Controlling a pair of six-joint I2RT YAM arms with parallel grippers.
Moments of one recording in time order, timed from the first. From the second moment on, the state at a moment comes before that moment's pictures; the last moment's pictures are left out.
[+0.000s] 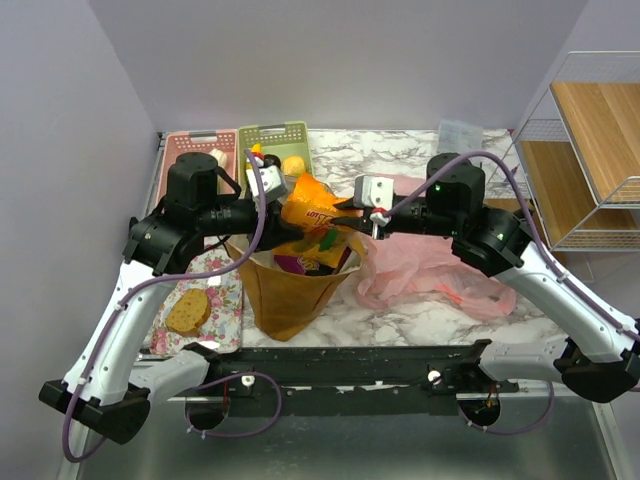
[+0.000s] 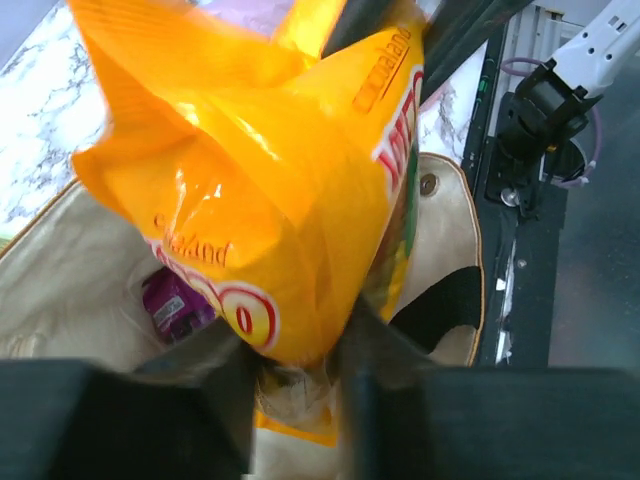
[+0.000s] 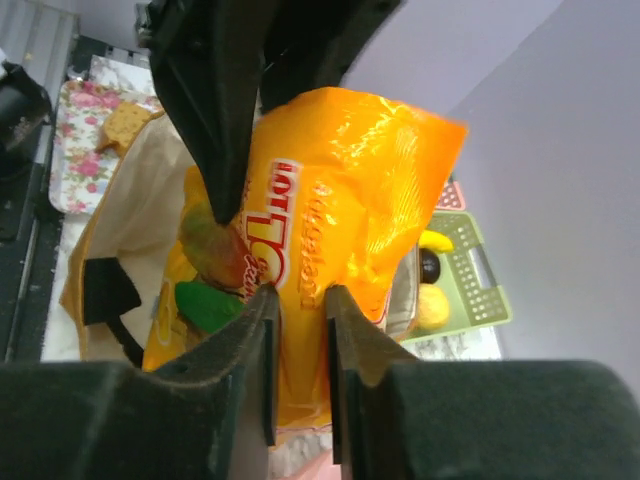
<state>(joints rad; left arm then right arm) -0.42 1.07 1.40 -0.78 0.82 0.28 0.87 1.20 1.46 -0.46 -0.47 -0.62</state>
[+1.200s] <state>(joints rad) -0.58 0.88 1.13 -0.44 0.46 0.43 0.88 1.56 2.06 -0.86 -0.41 -0.44</state>
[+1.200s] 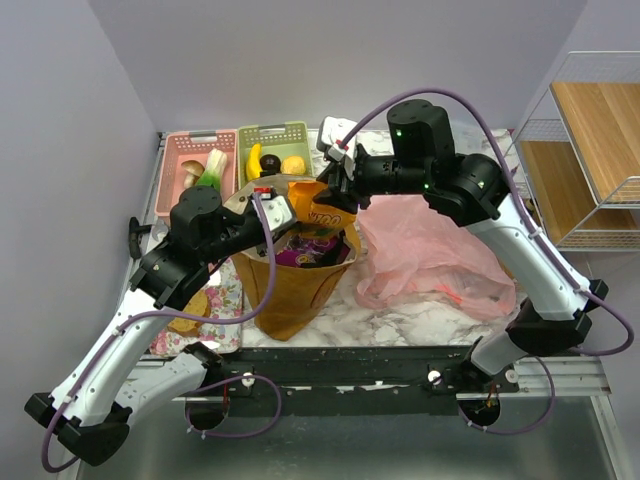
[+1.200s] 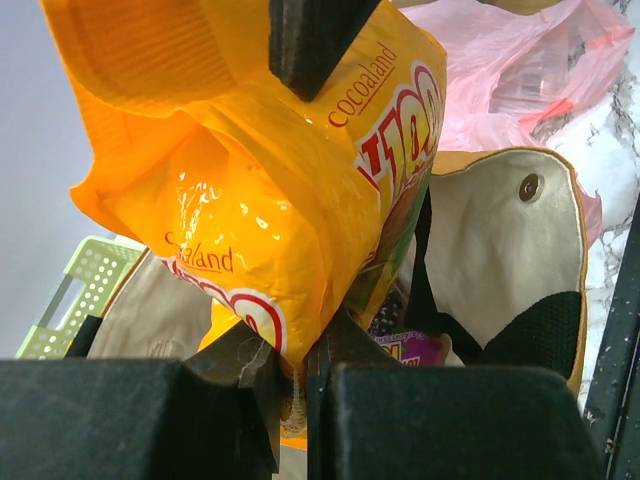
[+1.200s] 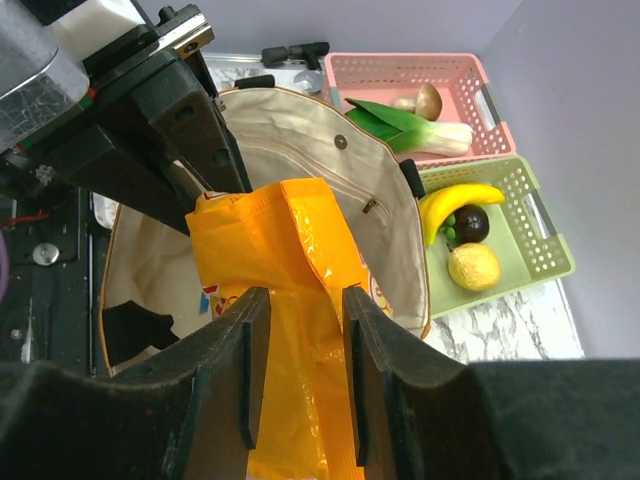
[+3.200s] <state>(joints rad) -0.53 1.03 1.10 -0.56 0.46 0.27 0.39 1.63 2.23 -0.31 0.37 -1.13</state>
